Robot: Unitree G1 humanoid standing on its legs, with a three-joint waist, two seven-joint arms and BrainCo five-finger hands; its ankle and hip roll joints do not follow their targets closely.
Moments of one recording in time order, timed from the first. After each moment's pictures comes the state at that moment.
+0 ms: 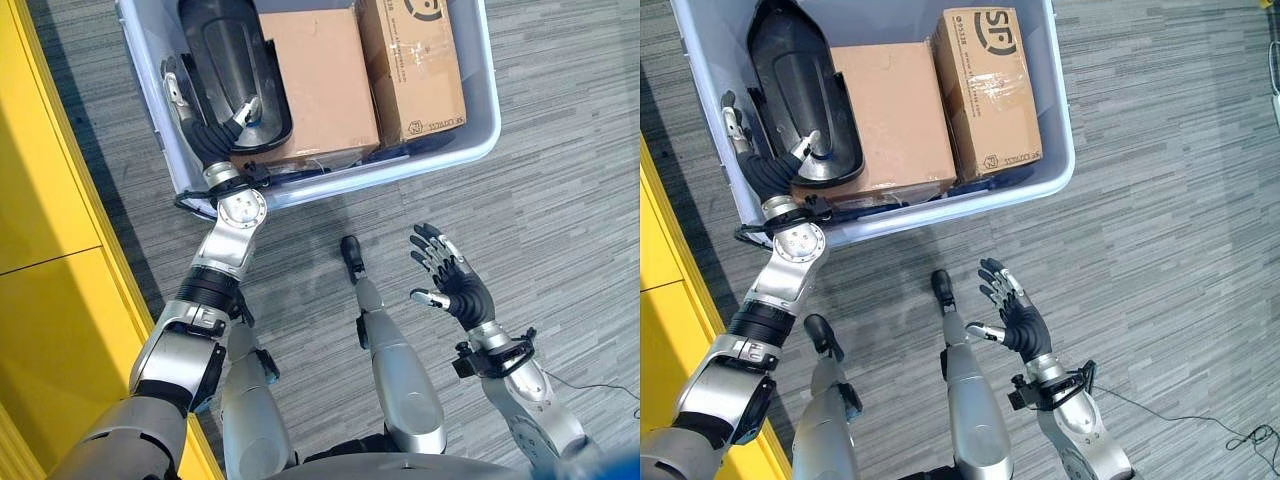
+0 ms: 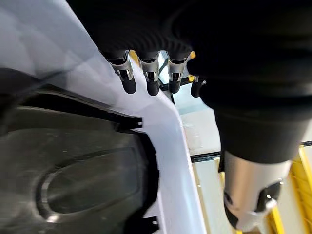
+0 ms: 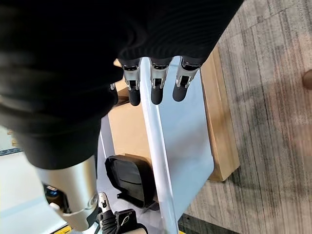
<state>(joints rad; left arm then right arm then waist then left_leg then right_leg) -0.75 0.39 -0.17 0.47 -0.11 -0.25 0.86 0.17 -0.53 0.44 -0.26 0.53 -0.34 -0.06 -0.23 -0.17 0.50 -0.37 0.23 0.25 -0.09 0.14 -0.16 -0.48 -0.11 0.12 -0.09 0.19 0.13</state>
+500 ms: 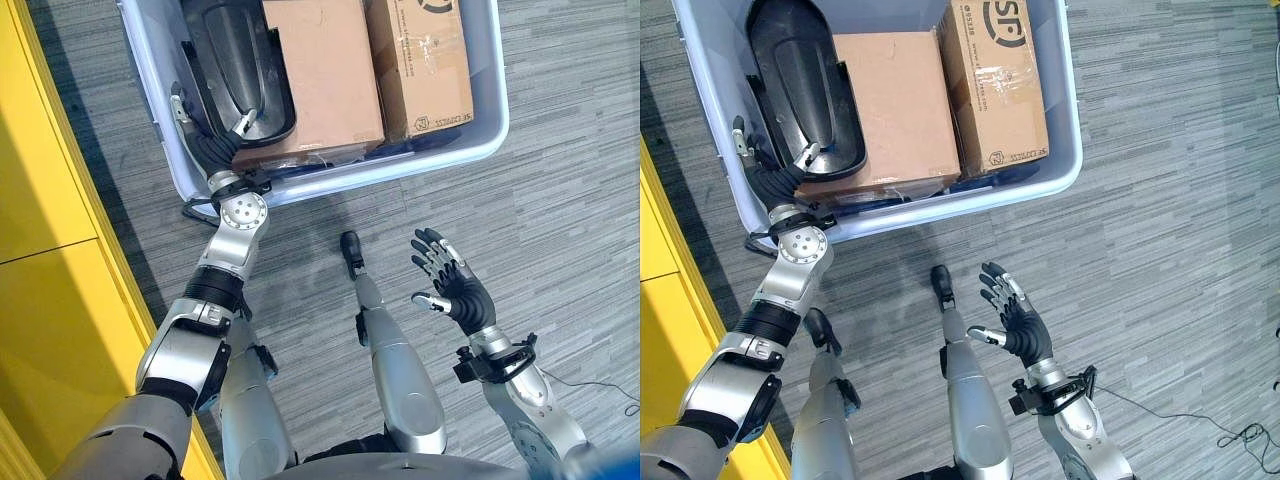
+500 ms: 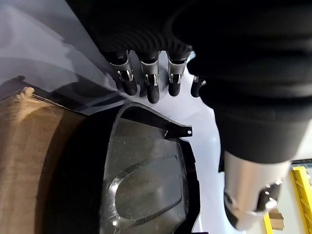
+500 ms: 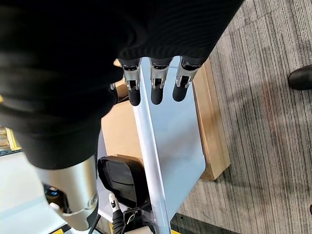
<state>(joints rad) -0.78 0.38 -0.17 0.57 -0.23 -0.25 0.85 0.17 -0.53 0.44 -0.26 0.54 -0.34 -0.06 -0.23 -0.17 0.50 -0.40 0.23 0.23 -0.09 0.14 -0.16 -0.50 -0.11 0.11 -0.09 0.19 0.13</state>
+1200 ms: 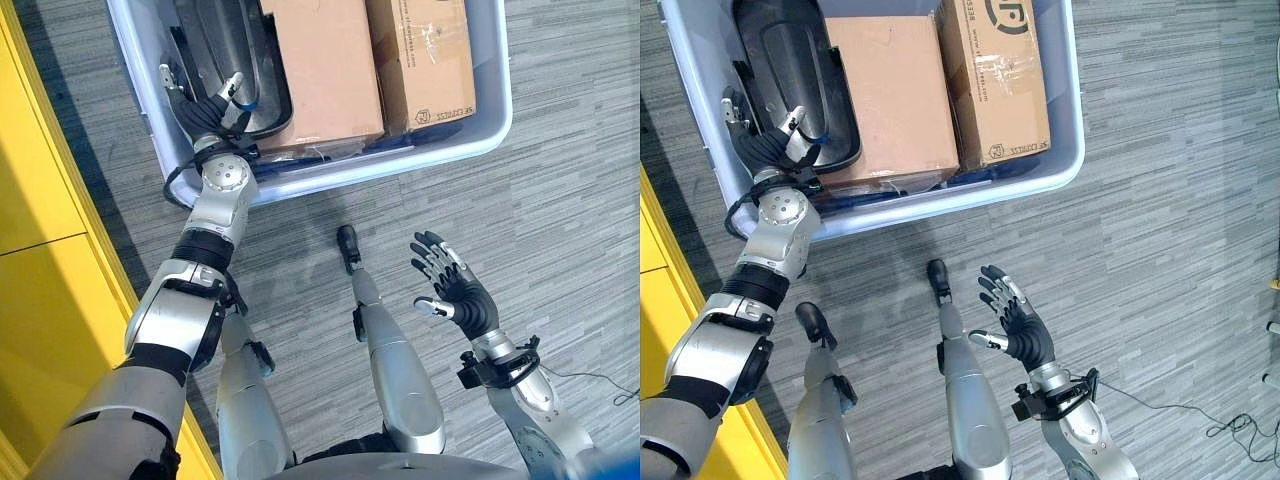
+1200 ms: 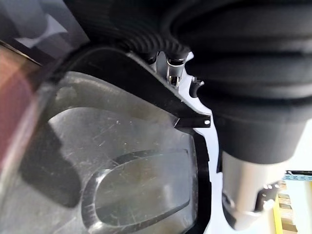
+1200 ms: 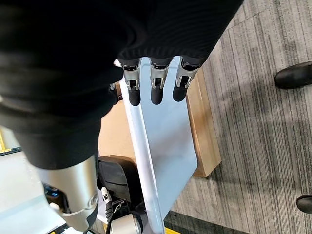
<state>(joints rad) -0.99 0.45 -0.21 0.77 -0.45 -0.25 0.74 0.20 -0.57 0.44 -0.30 0.57 -0.34 -0.05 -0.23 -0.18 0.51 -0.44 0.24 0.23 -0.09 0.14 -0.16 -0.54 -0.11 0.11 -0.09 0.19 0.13</state>
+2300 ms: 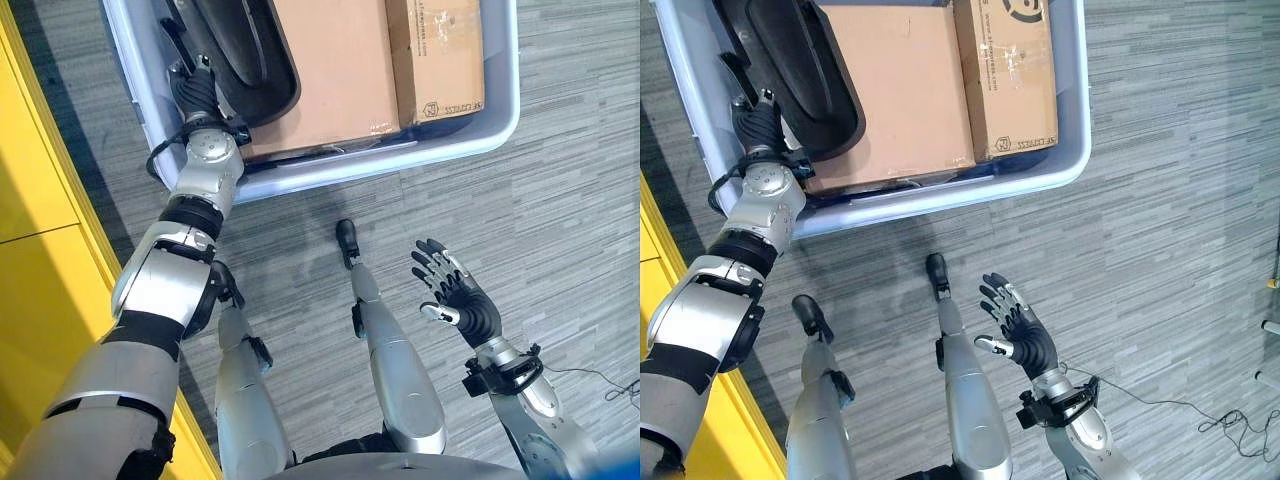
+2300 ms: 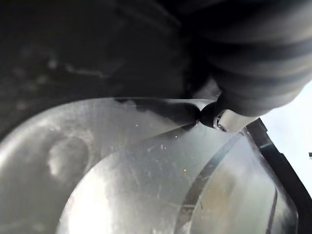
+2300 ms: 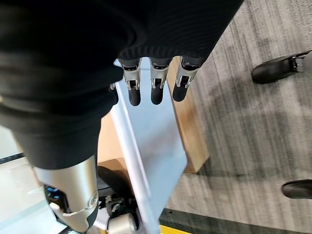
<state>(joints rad) -1.14 0.49 -0.30 1.04 -0.58 -0.20 0.54 0.24 -0.57 0.43 -0.30 0.65 -0.32 0.00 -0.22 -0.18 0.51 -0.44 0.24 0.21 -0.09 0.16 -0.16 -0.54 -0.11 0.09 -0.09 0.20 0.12</state>
